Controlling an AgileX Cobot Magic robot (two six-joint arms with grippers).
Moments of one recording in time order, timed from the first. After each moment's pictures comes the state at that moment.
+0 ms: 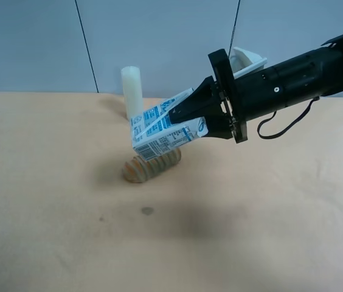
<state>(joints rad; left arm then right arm) 0.12 0.48 -0.51 -0.14 1.02 -0.03 0.24 1.66 -0.93 1.37 1.12 -0.72</state>
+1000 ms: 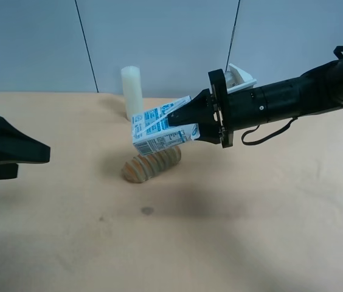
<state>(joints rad) 0.12 1.03 -0.52 -0.96 0.86 0.69 0.19 1.85 -0.93 1.55 1.16 -0.99</state>
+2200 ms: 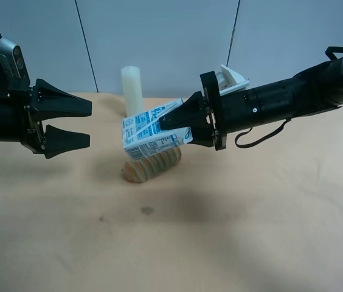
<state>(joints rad) 0.13 1.66 -0.65 -1.52 1.20 1.26 0.24 1.85 -0.93 1.56 1.17 -1.00</state>
